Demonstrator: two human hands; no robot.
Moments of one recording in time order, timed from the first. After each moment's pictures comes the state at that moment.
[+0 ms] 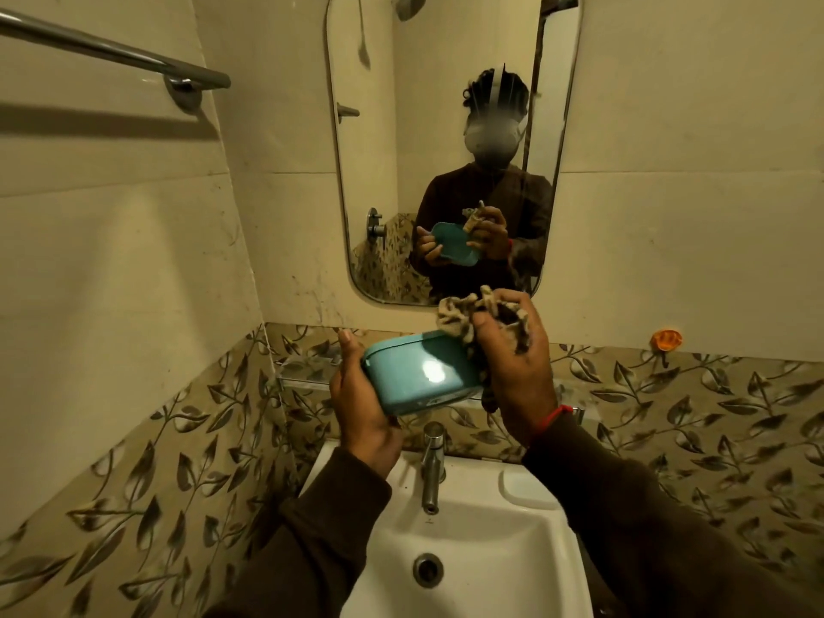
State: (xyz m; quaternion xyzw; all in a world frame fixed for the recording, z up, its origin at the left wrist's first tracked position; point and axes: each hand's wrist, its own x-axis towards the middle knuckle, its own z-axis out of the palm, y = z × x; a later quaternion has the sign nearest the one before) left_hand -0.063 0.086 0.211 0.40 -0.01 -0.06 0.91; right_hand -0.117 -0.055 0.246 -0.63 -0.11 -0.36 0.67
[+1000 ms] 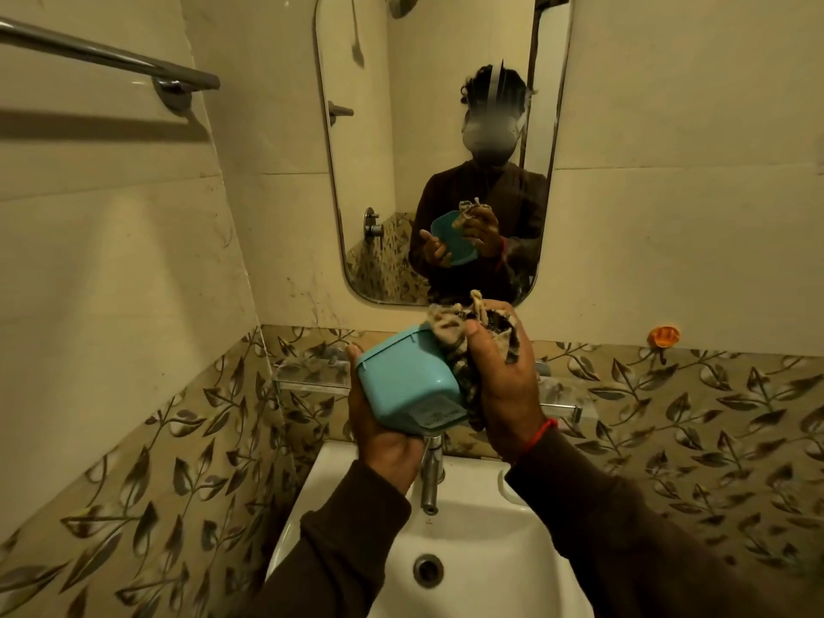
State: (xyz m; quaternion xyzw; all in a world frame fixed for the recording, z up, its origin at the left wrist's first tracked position) left_hand -0.072 0.066 0.192 0.27 -0.10 -0.11 0.95; right_hand -0.124 -0.039 0.239 -0.57 -0.12 -0.35 0.74
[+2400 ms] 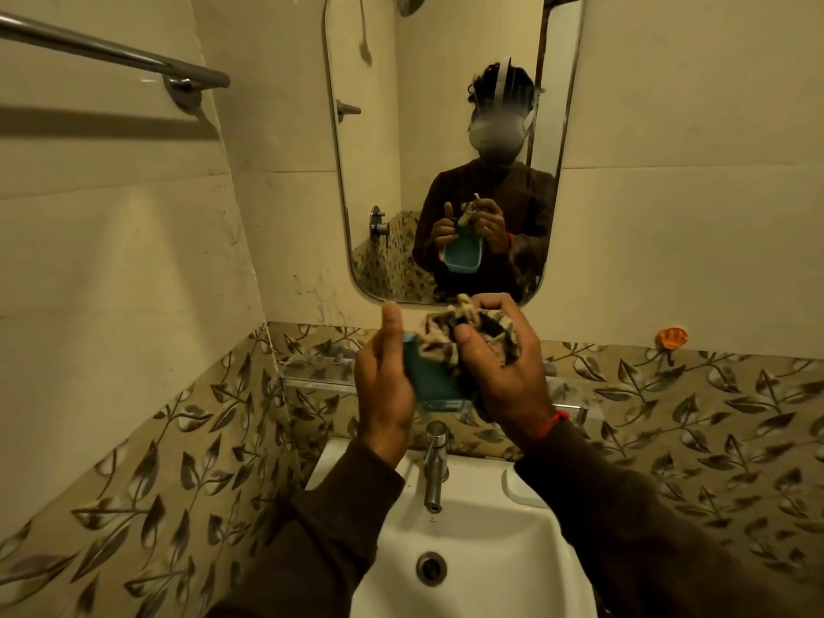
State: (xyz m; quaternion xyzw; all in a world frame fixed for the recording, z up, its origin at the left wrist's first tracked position) left_hand -0.074 0.073 0.231 0.55 -0.16 0.02 0.82; right_hand -0.122 -0.047 0.249 -0.68 -0.20 -0.40 0.58
